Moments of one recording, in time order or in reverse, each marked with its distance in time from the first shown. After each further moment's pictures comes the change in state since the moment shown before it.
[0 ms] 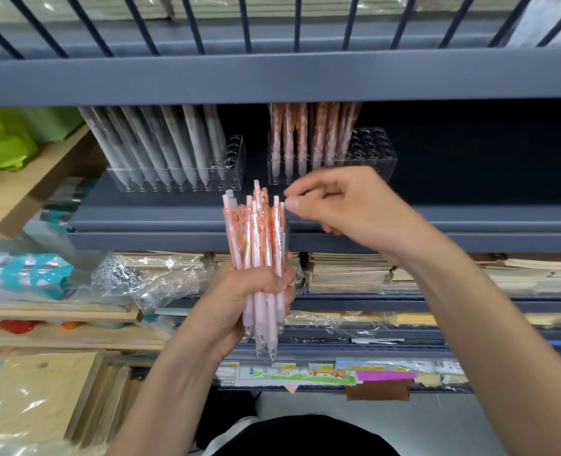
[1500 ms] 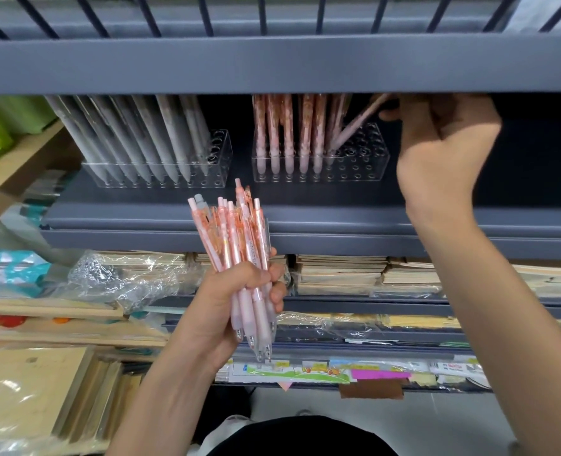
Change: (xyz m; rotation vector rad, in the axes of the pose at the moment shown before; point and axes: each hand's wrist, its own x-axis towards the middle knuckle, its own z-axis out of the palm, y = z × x) left_hand 0.006 -0.012 0.012 -0.132 0.052 0.055; right_hand 0.033 0.027 -0.056 0.218 0.913 -0.527
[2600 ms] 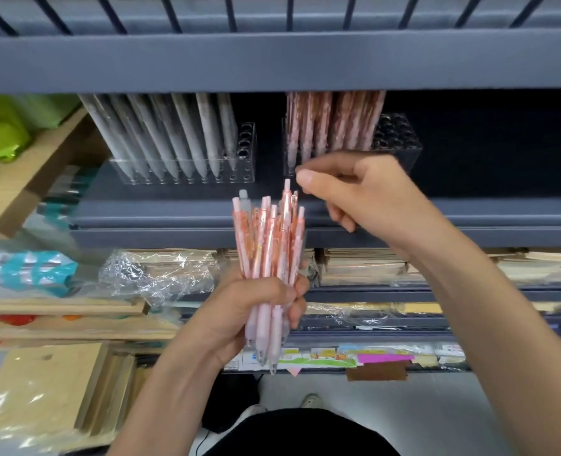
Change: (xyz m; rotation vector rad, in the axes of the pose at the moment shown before) left_hand -0.010 0.023 -0.036 0.135 -0.170 -0.172; right_hand -0.057 -0.039 0.041 -0.207 -0.771 0.547
